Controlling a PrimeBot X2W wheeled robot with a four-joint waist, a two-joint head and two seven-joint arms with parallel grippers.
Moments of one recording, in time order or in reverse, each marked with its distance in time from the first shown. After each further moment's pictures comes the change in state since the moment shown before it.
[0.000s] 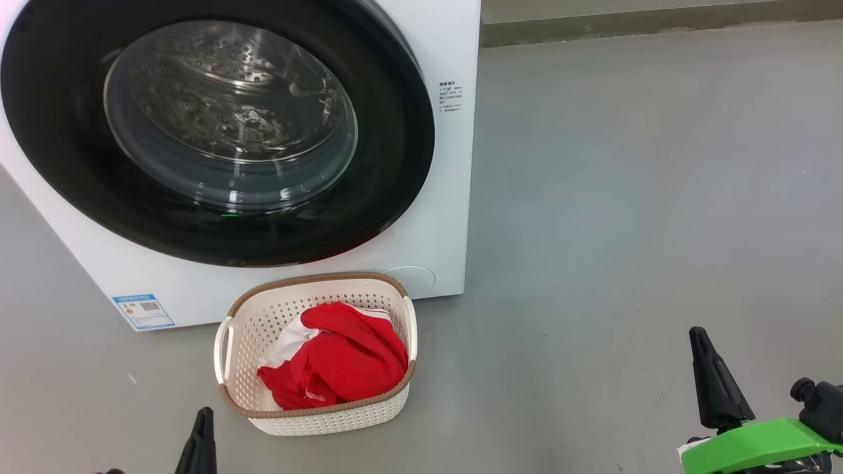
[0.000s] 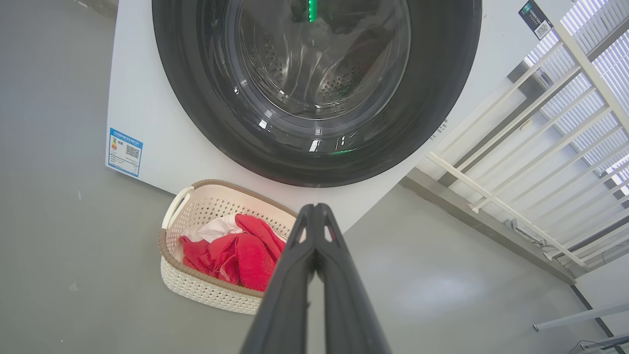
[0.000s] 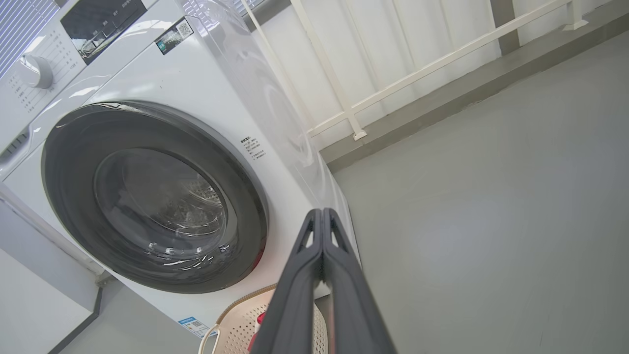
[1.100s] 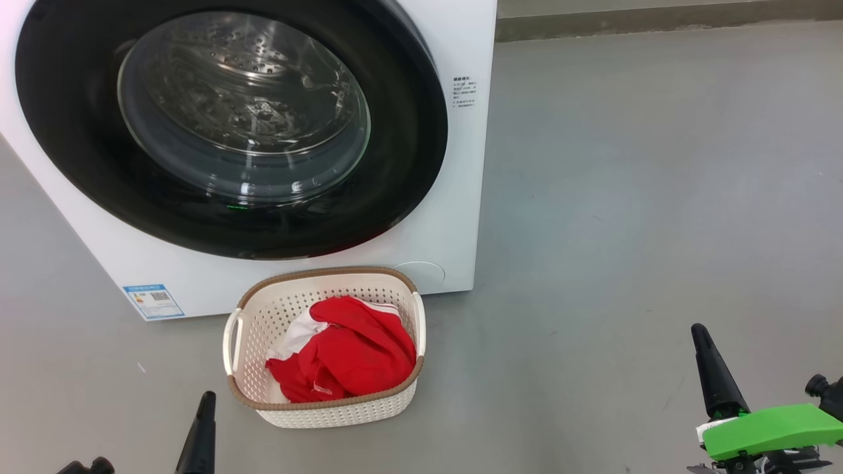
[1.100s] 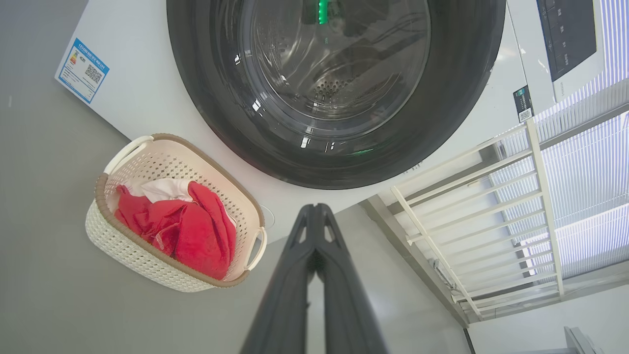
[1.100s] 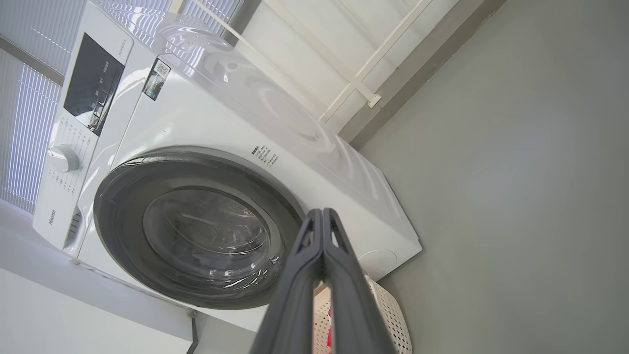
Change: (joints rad) left arm -0.059 0.004 0.007 0.031 -0.373 -0.017 0.096; right arm -0.038 -0.010 -0.005 0.040 0.386 0.000 0.093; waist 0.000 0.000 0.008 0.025
